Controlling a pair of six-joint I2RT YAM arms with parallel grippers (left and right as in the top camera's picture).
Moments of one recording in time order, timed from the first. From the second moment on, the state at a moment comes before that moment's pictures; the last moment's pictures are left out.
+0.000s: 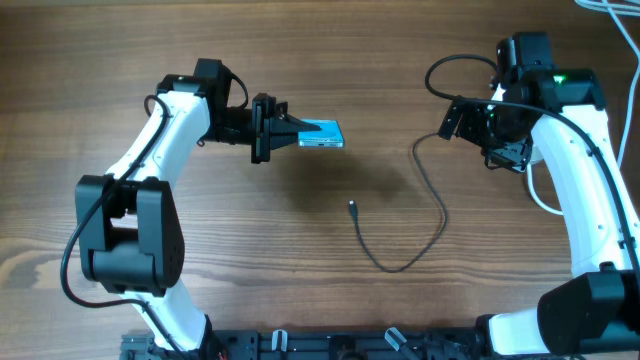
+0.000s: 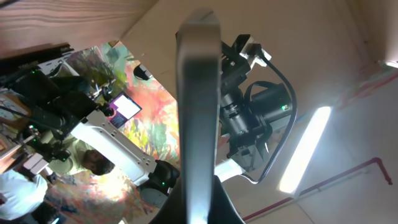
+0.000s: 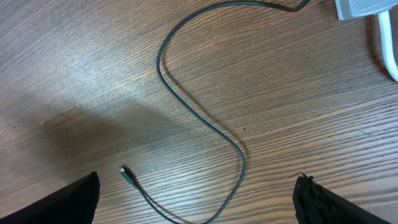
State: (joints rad) left arm -0.12 1.92 1.41 -1.12 1.54 -0.80; right arm 0.05 1.62 1.49 -1.26 -0.10 0.48
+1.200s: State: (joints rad) left arm 0.00 1.92 1.41 -0.72 1.11 -0.57; right arm 0.25 1.62 1.44 -1.25 -0.27 0.33
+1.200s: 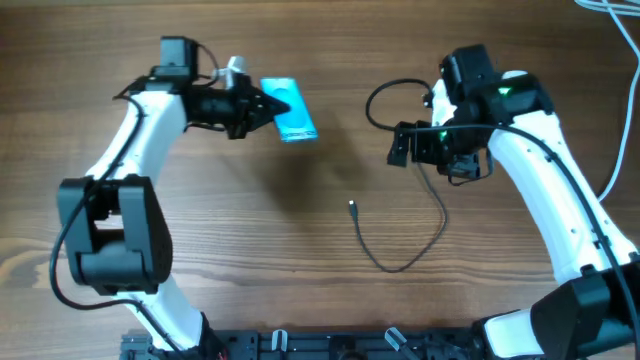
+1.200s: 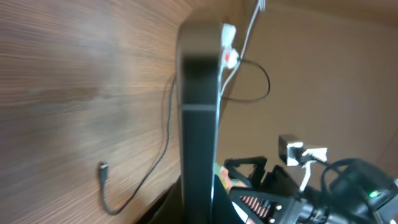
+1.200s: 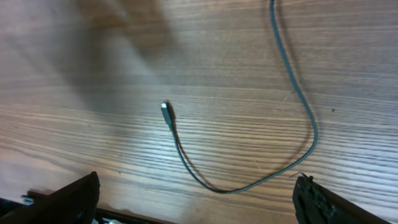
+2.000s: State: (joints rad) left arm 0.15 1.92 1.41 -0.99 0.89 -0.36; right arm 0.69 1.68 1.18 -0.96 -0.06 0.52
